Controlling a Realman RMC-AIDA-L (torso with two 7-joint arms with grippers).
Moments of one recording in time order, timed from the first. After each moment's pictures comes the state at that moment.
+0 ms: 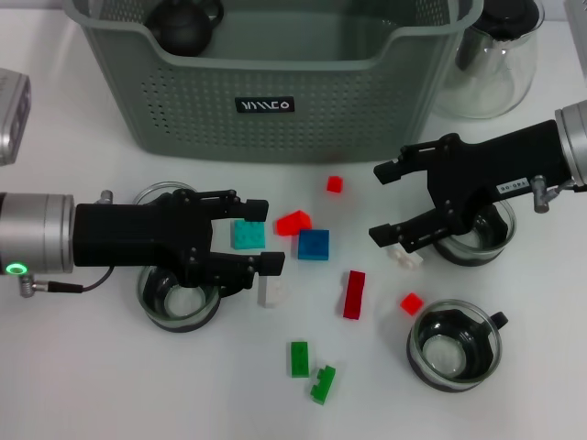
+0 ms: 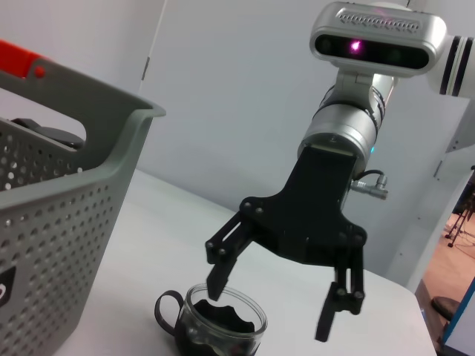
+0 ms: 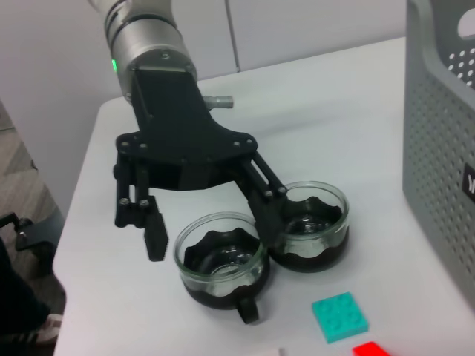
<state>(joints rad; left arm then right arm) -0.53 -2.09 0.59 0.55 2.15 1.76 -1.31 0.72 2.07 -0.88 -0.78 -2.23 -1.64 1.51</state>
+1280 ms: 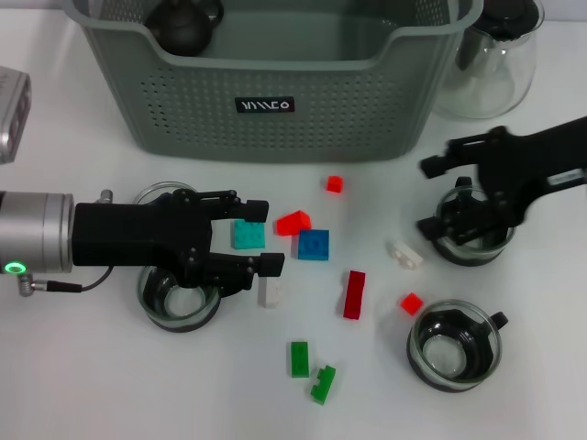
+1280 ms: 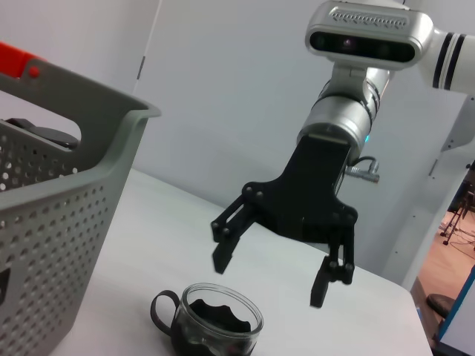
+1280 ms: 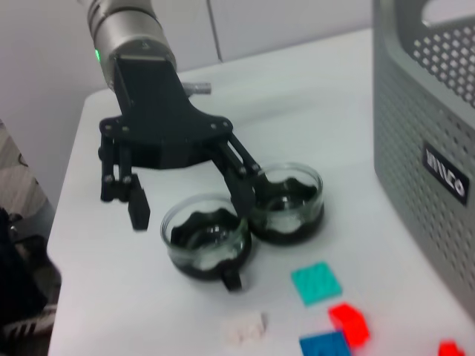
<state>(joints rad) -0.53 -2.08 0.59 0.55 2.15 1.77 -1.31 0.70 2.00 -0.86 -0.80 -2.24 -1.70 1.55</state>
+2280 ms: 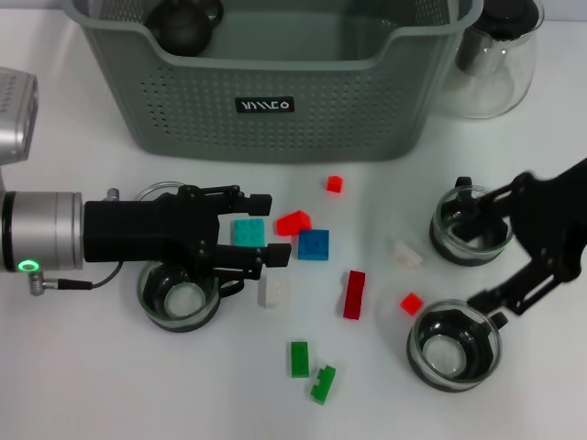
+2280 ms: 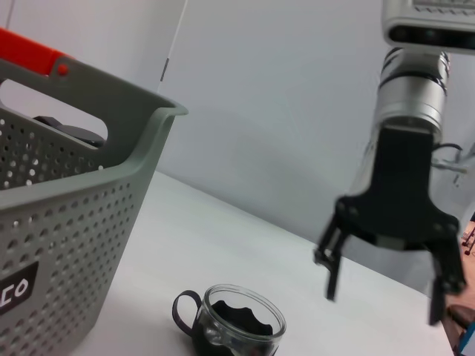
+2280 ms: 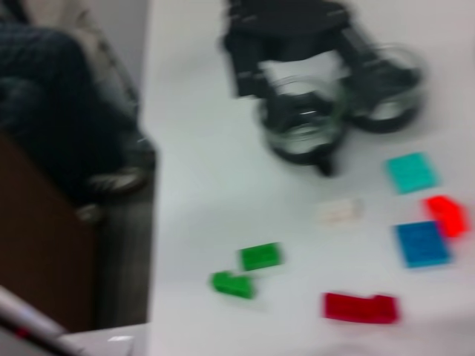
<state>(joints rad) -0.53 -2.10 0.58 0.54 2.14 1.72 -1.32 0.72 2.05 -0.96 -1.09 -2.43 -1.98 1.69</state>
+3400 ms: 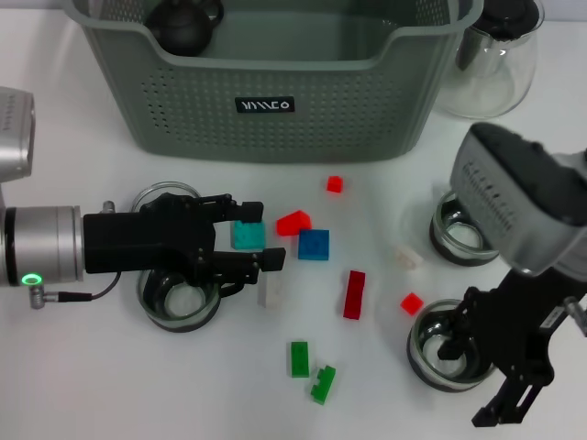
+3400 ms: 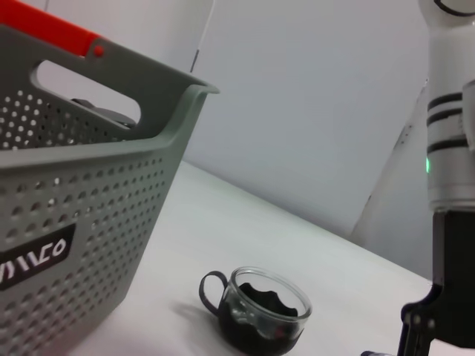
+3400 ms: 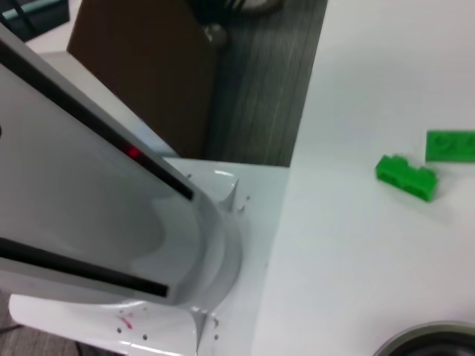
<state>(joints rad) -0.50 -2.11 0.58 0.54 2.14 1.67 -1.31 0.74 2.10 -1.42 -1.02 -2.47 -1.90 1.72</state>
